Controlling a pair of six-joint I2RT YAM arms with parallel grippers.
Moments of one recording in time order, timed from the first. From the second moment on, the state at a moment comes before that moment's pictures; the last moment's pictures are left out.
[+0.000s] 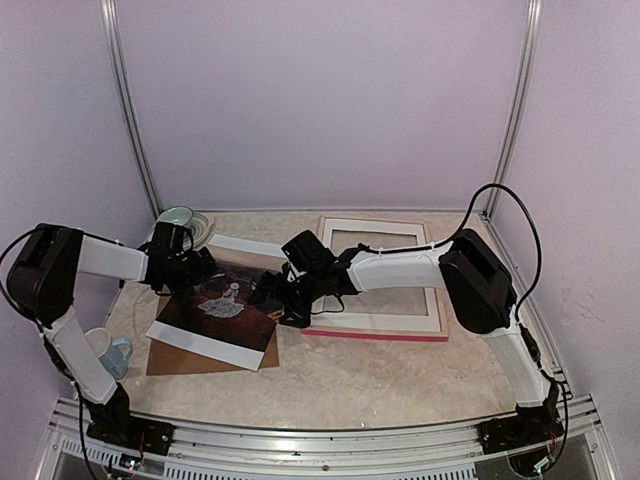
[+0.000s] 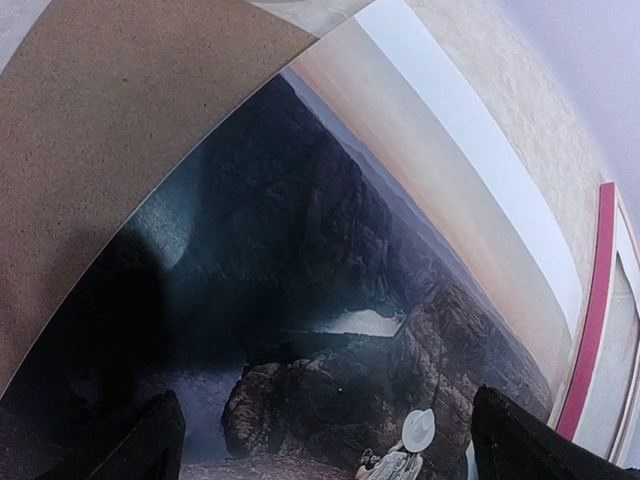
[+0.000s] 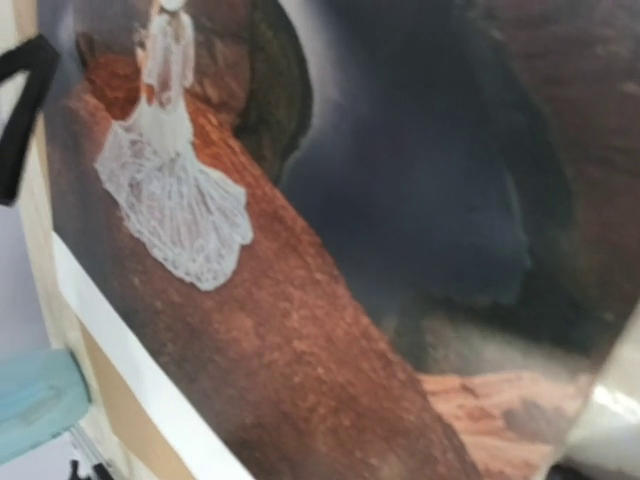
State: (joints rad) left arm -0.20 1.71 0.84 0.06 0.01 -0.78; right arm 0.95 2.37 1.82 -0.24 -0.36 1.13
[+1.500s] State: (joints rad) left arm -0.22 1.73 0.85 0.07 0.01 -0.78; right arm 0.91 2.30 1.57 0.26 -0.43 1.27
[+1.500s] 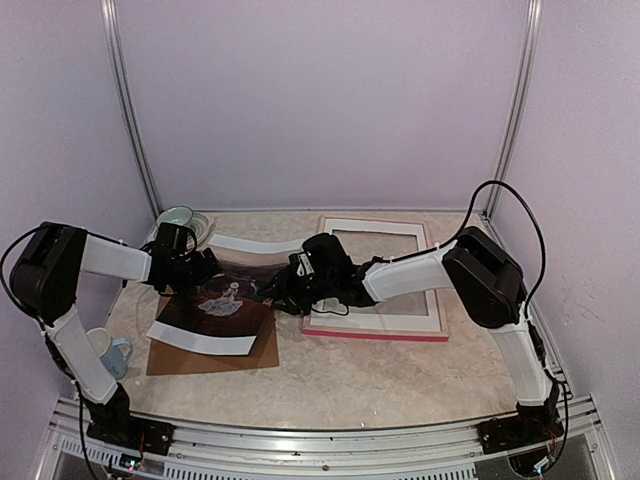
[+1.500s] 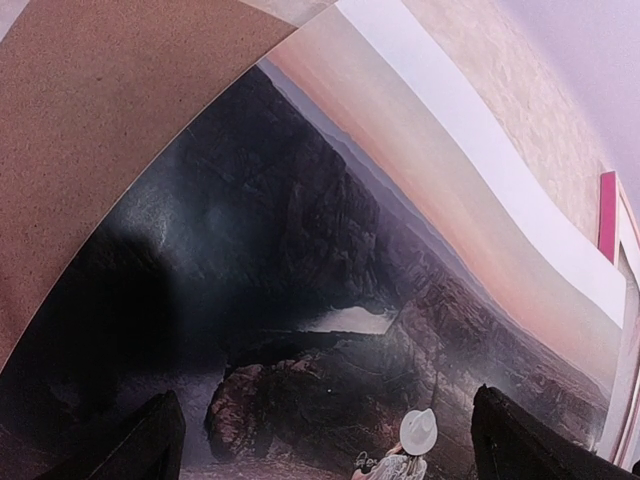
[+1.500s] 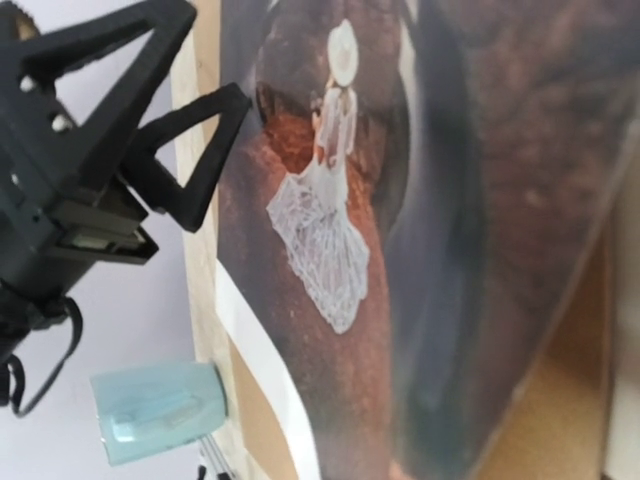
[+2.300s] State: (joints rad) left arm -0.23 1.62 0.85 0.06 0.05 -0.78; right arm 0.83 2.31 1.57 0.24 -0.55 1.21
